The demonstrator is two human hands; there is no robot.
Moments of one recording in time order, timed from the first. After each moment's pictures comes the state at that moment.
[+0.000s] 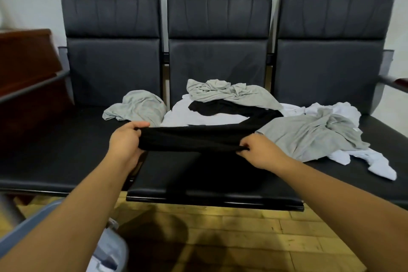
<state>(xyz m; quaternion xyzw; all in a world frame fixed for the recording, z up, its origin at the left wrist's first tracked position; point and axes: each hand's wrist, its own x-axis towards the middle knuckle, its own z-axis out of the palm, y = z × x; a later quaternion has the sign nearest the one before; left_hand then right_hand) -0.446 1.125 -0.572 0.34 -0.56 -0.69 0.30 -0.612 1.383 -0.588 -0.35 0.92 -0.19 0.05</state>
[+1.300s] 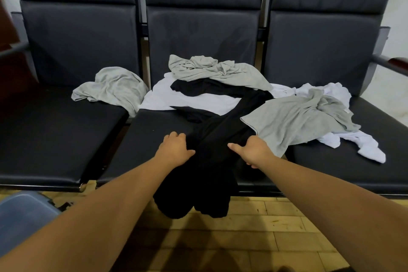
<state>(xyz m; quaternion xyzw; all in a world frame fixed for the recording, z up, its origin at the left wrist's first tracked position) -0.553 1.186 -0.682 0.23 -0.95 -0.19 -0.03 -0.655 1.393 -0.672 -0.12 0.94 -0.29 0.16</state>
